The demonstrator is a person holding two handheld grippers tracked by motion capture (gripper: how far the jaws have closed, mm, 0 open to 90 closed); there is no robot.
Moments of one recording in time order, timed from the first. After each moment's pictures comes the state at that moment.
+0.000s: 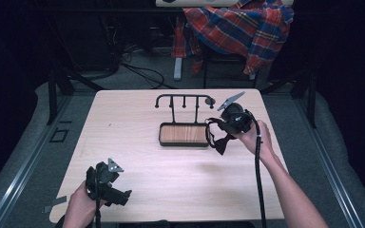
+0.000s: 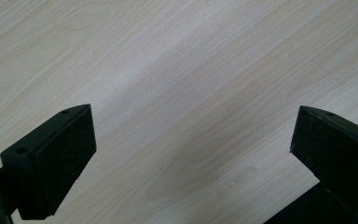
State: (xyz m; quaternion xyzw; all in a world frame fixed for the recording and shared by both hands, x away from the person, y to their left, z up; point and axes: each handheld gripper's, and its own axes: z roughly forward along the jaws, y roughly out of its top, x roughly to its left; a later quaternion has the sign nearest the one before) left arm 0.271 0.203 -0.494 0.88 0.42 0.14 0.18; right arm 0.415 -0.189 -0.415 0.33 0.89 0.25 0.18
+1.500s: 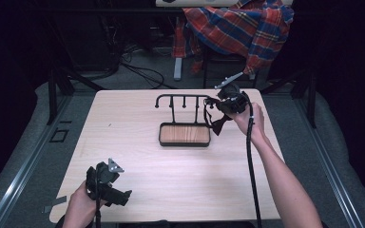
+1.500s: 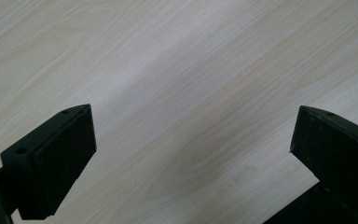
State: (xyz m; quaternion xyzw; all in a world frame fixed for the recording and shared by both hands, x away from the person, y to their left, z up) left arm 0.271 0.203 -0.494 0.88 0.42 0.14 0.18; right arm 0.464 -0.181 -0.394 0.38 0.86 0.27 0.22
